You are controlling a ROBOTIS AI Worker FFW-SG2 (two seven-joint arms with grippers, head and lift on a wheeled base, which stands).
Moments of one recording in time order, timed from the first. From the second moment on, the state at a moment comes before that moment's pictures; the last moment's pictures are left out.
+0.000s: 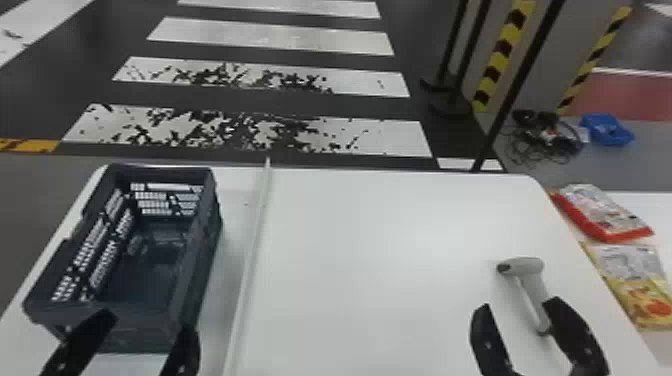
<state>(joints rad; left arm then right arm) 0.88 0.34 -0.10 -2.11 0.32 -0.39 -0.05 0.85 -0.11 -0.07 -1.98 -0.26 -0.55 0.21</state>
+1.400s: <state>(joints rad) 0.96 0.32 -0.11 -2.11 0.31 -0.45 -0.06 0.96 -0.15 -0.07 -1.96 -0.27 -0.70 0.20</state>
